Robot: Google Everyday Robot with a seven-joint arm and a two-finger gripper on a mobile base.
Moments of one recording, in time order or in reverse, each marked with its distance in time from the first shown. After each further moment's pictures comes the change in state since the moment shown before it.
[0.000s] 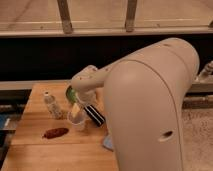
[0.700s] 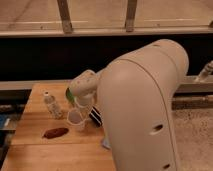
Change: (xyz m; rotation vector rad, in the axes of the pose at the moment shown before) arm 0.014 0.014 0.015 -0.018 0.045 -0.001
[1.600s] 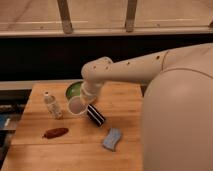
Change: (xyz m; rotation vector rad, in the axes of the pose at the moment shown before) arm -0.026 -0.025 -0.107 -0.089 -0.214 0.000
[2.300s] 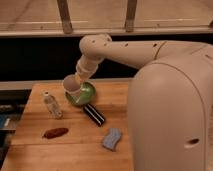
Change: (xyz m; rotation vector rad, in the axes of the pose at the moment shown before) arm -0.098 -0.022 -0.026 -0.044 -0.082 -0.099
